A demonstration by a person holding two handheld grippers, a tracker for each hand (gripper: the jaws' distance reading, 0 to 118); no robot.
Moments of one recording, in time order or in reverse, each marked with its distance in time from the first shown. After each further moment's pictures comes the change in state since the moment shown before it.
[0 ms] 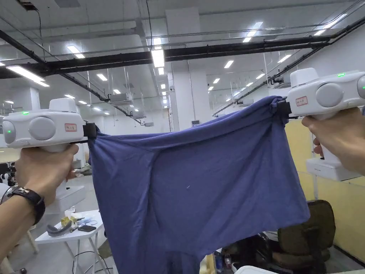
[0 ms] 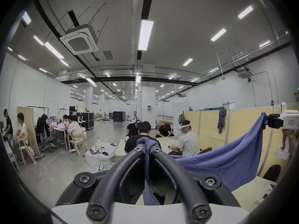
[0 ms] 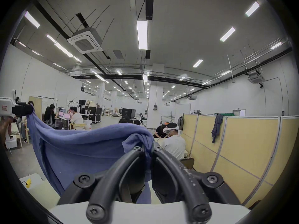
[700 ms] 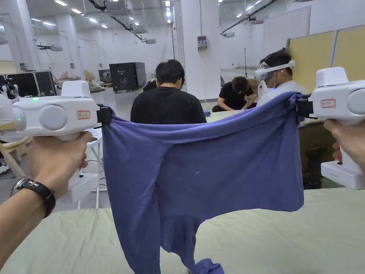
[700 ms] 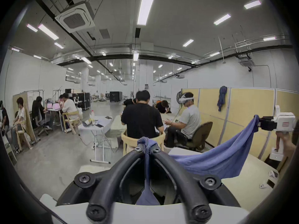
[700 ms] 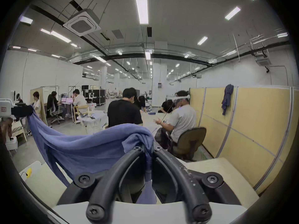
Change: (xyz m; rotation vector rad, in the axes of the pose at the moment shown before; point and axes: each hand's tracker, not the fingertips) left arm -0.009 -0.220 -0.063 -0.224 -0.042 0.032; right arm -0.026 -0.232 -0.091 -0.242 0.072 -0.048
